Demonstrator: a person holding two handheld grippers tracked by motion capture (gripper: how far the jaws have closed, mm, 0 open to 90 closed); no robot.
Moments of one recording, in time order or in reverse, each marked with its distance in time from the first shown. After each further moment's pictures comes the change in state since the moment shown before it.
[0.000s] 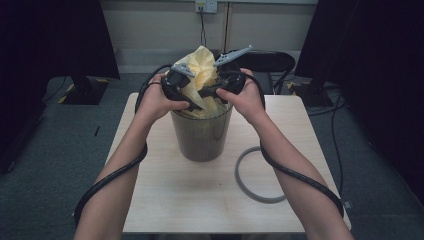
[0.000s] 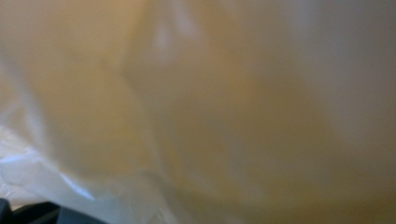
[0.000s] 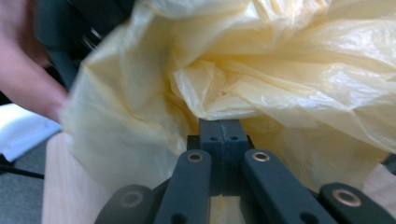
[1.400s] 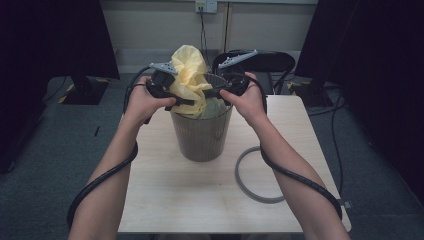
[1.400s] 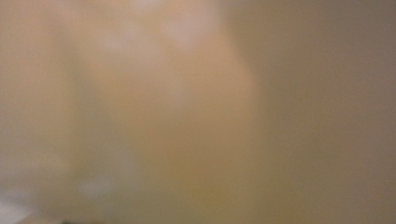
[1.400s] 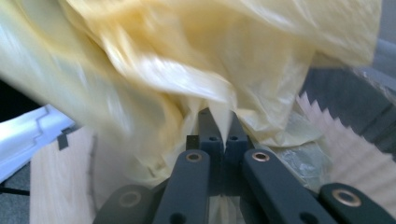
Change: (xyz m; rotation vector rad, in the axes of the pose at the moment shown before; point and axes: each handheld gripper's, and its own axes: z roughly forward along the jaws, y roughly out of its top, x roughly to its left) left arm 0.010 -0.021 -0.021 -0.109 -0.114 -0.080; right arm -0.012 -0.016 0.002 -0.013 -0.061 0.086
